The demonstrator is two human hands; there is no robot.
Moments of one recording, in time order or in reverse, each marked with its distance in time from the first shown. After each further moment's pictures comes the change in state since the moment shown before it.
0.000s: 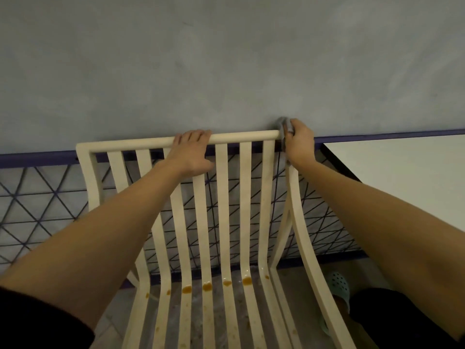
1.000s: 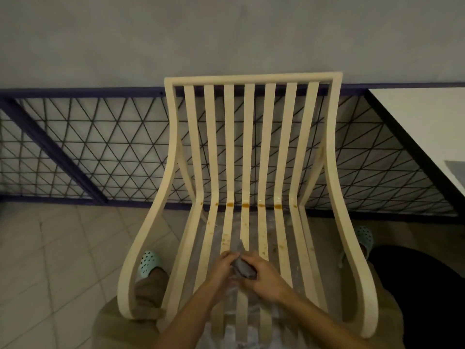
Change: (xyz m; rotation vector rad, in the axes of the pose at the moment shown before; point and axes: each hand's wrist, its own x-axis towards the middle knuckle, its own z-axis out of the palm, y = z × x) left_hand -0.413 0.094 0.167 -1.595 -0.276 -1.101; right_hand -0.475 0.024 0.003 0.262 -1.093 0.068
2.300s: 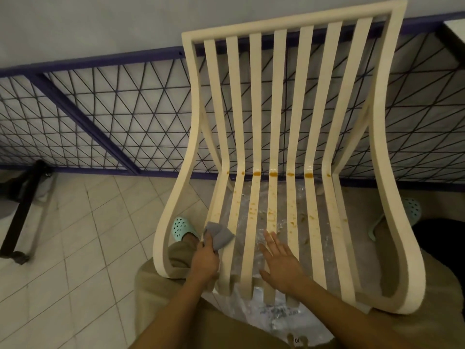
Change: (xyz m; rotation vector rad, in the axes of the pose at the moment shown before) left_hand 0.031 -0.067 -0.143 1.217 0.365 0.206; right_hand 0.011 0.066 0.065 -0.809 -0.164 0.064
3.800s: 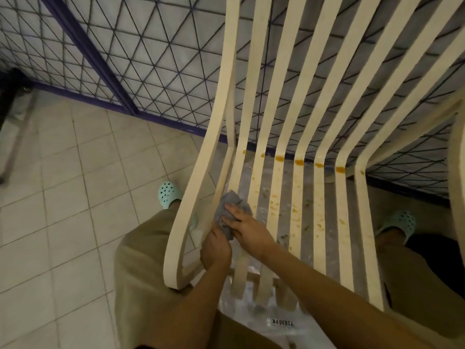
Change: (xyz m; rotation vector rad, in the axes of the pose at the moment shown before) left_hand -0.006 0.030 0.029 -0.634 0.148 -0.648; right_hand 0.102 -0.058 -0.002 0.074 -0.013 -0.471
